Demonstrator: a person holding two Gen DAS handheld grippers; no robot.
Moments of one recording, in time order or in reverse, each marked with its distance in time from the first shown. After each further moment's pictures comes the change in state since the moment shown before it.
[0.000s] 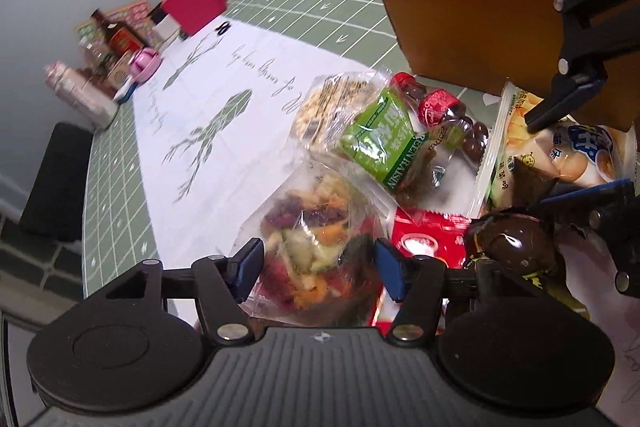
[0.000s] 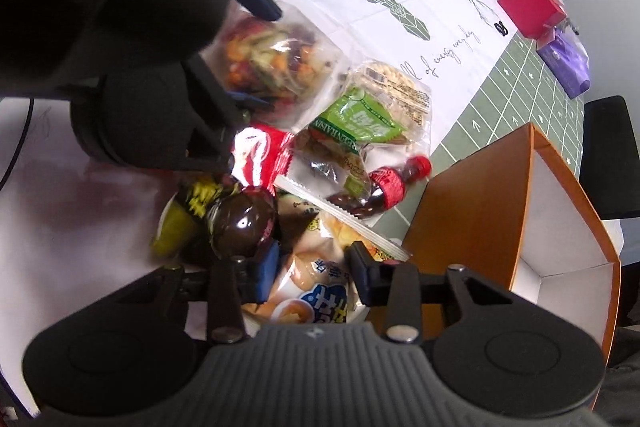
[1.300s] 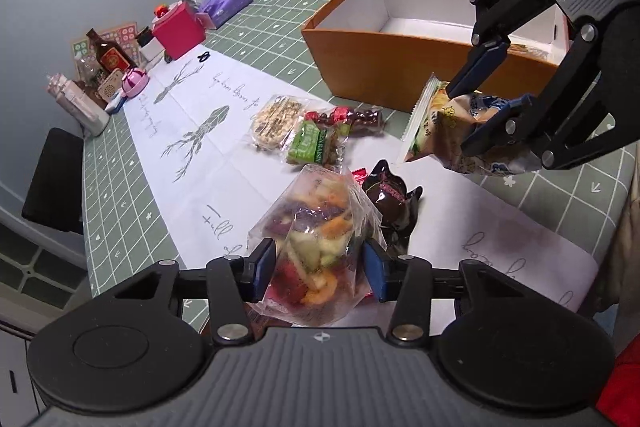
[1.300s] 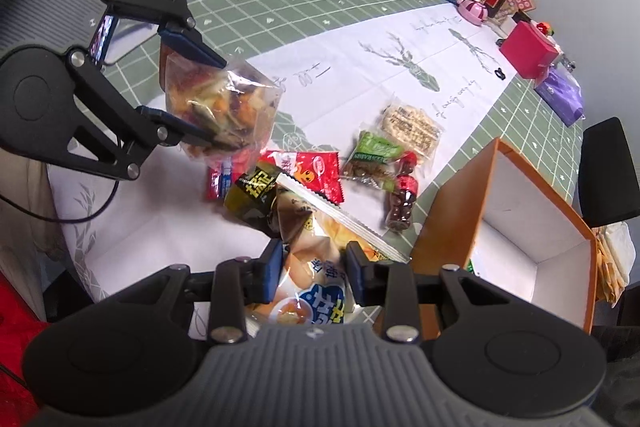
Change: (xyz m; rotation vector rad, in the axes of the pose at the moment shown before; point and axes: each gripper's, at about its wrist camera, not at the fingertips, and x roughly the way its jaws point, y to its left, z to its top) left arm -0.139 -0.004 -0.045 0.029 -0.080 -0.146; right arm -0.113 0.014 -0.051 0.025 -0.179 0.096
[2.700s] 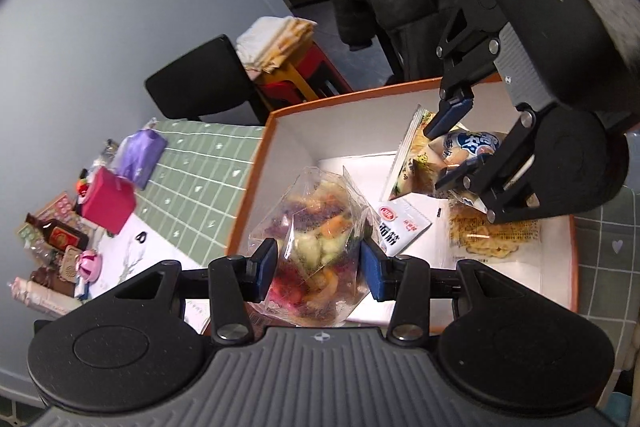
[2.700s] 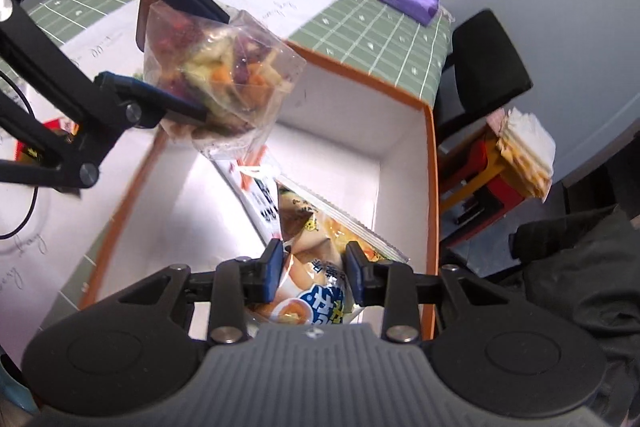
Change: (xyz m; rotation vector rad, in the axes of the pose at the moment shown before) left arm 0.060 -0.081 0.186 0.365 -0.139 -0.055; right arm 0.011 -0.156 -0.083 0.264 0.109 -0.244
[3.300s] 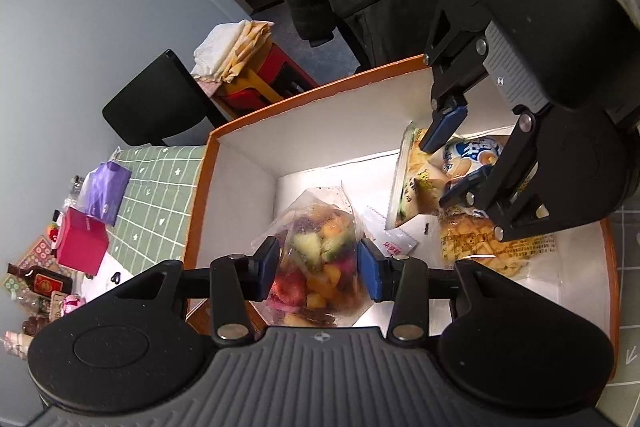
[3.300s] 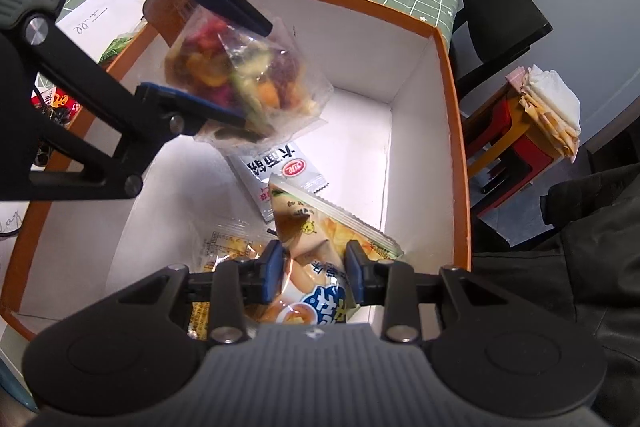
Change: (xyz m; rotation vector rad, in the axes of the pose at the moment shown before) left arm 0.050 -0.029 0.012 0.133 -0.003 -0.046; right arm 0.042 -0.017 -0.022 0.069 0.039 0.076
